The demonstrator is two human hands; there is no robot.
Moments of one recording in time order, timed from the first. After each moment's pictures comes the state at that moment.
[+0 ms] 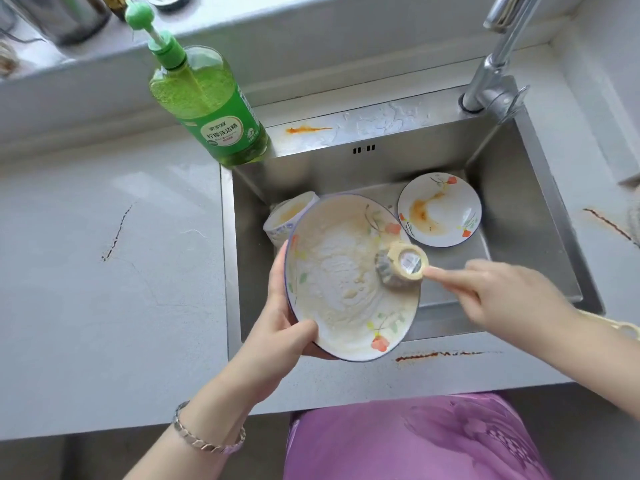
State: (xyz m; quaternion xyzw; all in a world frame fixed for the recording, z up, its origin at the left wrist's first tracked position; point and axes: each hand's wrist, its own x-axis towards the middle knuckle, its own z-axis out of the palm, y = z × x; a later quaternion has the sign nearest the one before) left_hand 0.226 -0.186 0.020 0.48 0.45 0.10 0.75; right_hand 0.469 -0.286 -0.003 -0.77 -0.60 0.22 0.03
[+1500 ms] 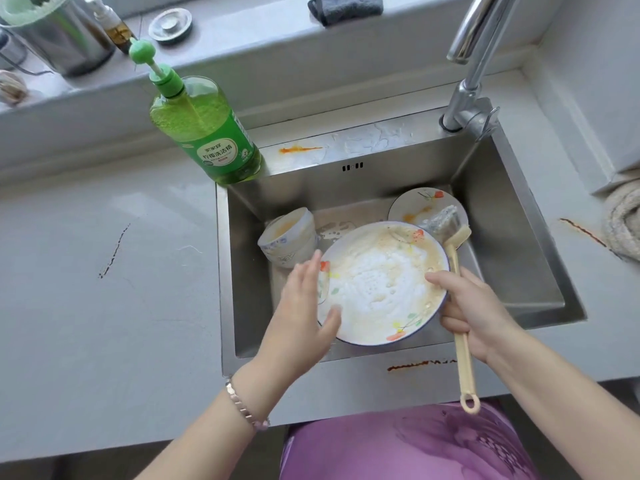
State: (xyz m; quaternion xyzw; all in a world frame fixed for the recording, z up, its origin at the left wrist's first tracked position) left_hand 0.249 -0.187 -0.022 0.80 0.45 0.00 0.38; right_hand 0.447 -0.279 -0.018 -0.67 0.06 0.55 0.49
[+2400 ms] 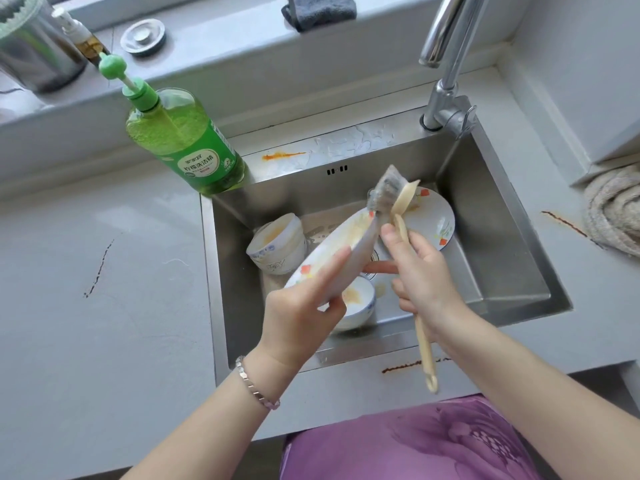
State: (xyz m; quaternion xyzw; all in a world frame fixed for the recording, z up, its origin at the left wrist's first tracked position) left_hand 0.278 -0.175 -0.024 0.88 0.33 0.29 0.18; right_hand 0.422 -0.239 0.027 -0.69 -0.08 0.48 0.53
